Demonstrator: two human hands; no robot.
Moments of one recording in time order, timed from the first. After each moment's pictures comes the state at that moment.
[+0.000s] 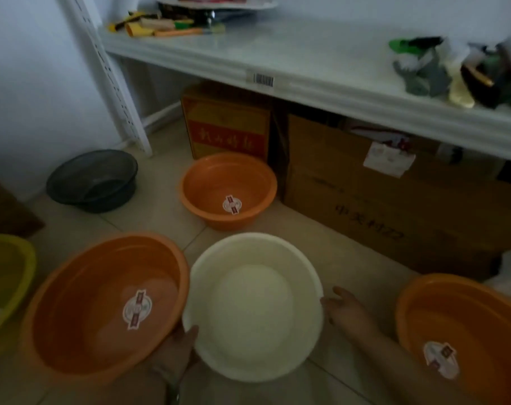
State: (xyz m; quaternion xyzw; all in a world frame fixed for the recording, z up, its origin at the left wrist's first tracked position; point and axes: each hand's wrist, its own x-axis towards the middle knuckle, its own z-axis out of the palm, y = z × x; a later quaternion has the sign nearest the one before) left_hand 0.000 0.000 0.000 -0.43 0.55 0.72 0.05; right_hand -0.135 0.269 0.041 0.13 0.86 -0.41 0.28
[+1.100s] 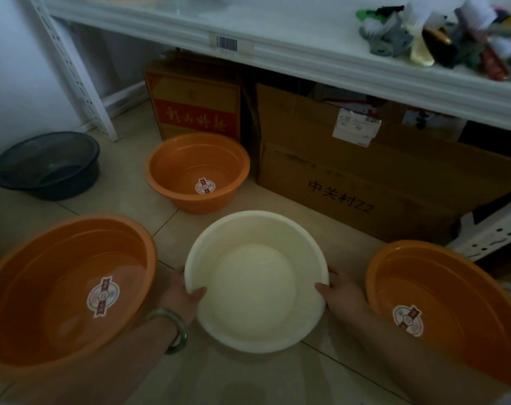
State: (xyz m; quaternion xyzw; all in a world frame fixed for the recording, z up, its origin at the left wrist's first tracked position) left_hand -0.046 0.033 0.025 -0.33 0.79 0.50 0.11; right_hand -0.113 0.307 0.045 0.16 0.86 -0.43 0.23
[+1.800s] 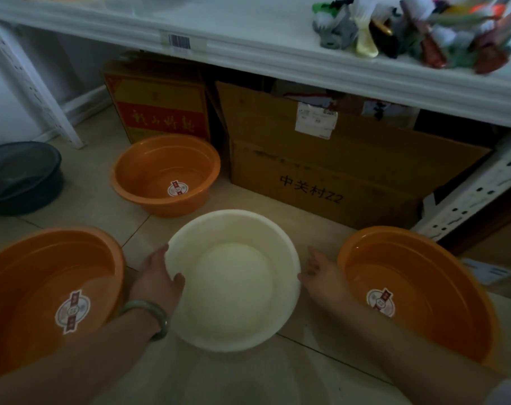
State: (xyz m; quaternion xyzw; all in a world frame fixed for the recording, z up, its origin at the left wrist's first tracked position) left_hand -0.069 0.055 0.060 -0.26 0.91 0.33 0.04; right_hand -0.115 0.325 0.063 0.09 0.89 -0.40 0.19
